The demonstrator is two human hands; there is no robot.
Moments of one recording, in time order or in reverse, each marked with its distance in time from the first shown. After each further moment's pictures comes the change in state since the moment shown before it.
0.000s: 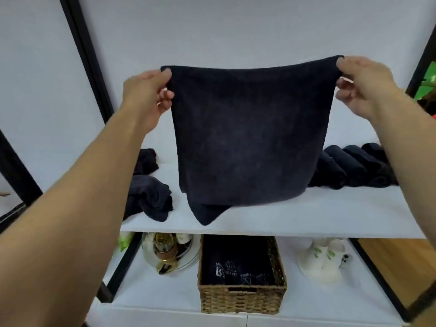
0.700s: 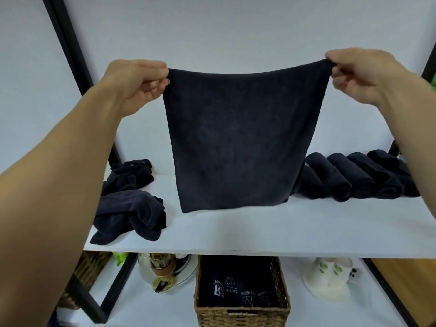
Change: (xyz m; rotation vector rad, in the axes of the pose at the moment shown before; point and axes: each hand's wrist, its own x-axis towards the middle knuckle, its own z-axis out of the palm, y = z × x) left_hand 0.050 0.029 0.015 0.130 -0.047 -0.012; right_hand 0.057 -0.016 0.001 -0.024 -0.102 0.035
